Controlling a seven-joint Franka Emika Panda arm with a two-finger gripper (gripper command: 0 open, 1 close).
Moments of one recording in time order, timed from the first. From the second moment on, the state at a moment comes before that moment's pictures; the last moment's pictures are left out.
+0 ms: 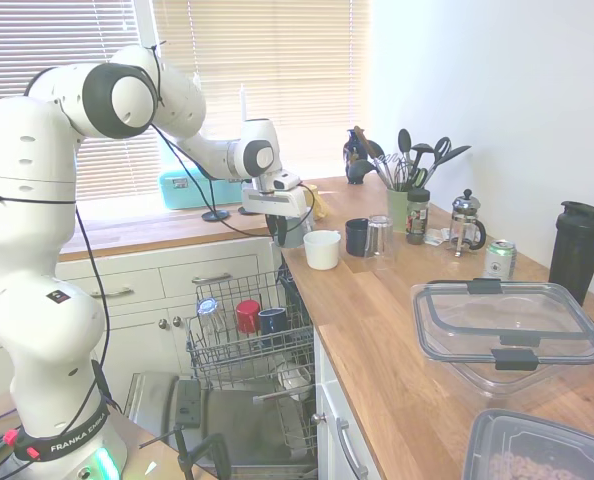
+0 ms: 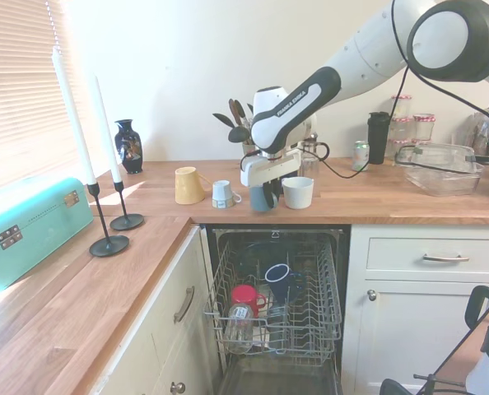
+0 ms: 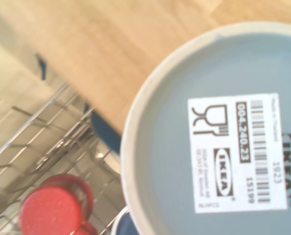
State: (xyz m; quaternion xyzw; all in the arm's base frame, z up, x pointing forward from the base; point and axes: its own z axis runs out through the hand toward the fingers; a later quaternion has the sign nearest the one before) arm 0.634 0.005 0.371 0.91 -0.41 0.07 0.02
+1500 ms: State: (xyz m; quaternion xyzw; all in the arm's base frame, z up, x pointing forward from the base) arm 0.687 -0.023 0.360 0.90 -0.42 0.04 0.02
